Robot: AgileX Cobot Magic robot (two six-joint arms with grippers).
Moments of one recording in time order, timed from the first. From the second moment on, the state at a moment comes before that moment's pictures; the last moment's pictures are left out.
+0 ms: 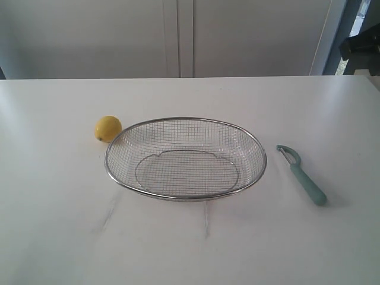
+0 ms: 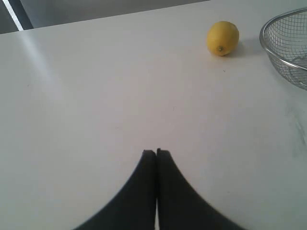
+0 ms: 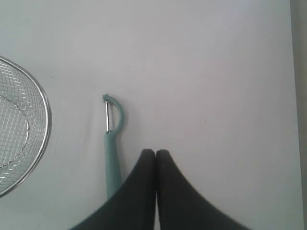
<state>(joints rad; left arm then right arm) -0.03 0.00 0.02 -0.16 0.37 0.26 0.06 1.40 -1.34 -0.06 0.96 -0.08</state>
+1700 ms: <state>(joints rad) -0.03 0.00 0.02 -0.16 0.37 0.26 0.07 1.68 -1.25 0.02 0.92 -0.18</state>
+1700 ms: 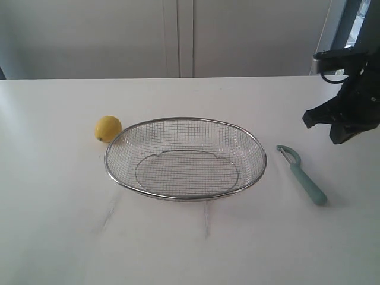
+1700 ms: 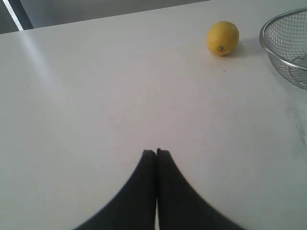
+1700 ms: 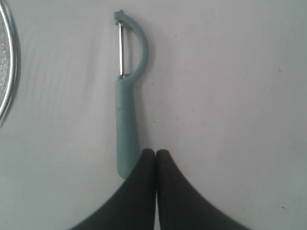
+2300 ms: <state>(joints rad) -0.03 0.00 0.02 -0.16 0.37 0.26 0.16 1.79 -1.25 0.03 0.99 -0.22</state>
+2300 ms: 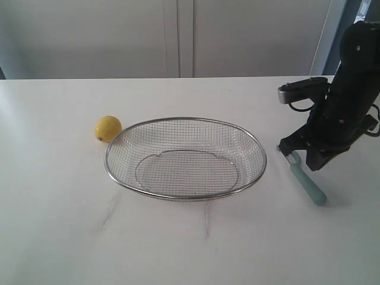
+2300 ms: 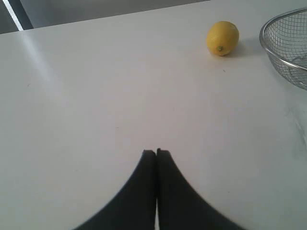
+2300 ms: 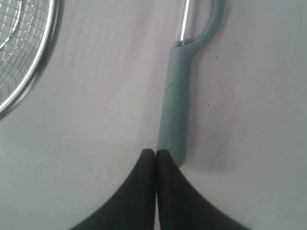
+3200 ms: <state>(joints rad) -0.03 0.00 0.02 -0.16 0.37 0.26 0.16 1.84 -1.18 0.00 0.89 -0.25</state>
